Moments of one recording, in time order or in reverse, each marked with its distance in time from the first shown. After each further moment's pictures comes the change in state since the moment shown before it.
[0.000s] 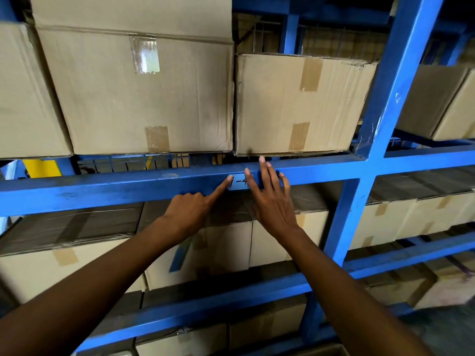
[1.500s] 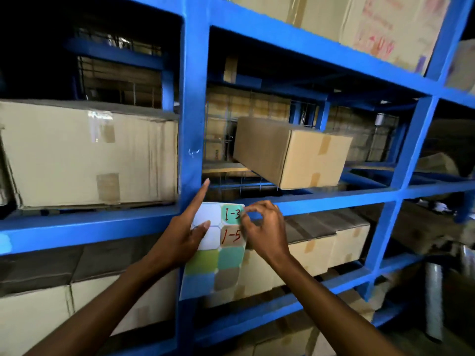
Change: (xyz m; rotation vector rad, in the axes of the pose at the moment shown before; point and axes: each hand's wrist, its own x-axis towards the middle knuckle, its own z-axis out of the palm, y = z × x) left_hand 0.178 0.375 -0.107 -1.153 0.370 0.198; right_hand -0.069 0.402 -0.135 0.661 0.011 0.509
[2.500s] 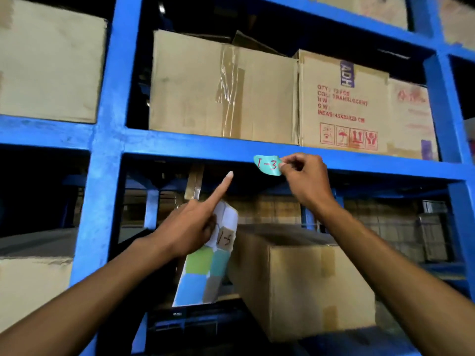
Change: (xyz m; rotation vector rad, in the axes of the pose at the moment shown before) left_hand 0.314 0.095 0.036 0.826 0.140 0.237; right_hand 0.346 0.034 -0.200 0.346 0.350 -0.303
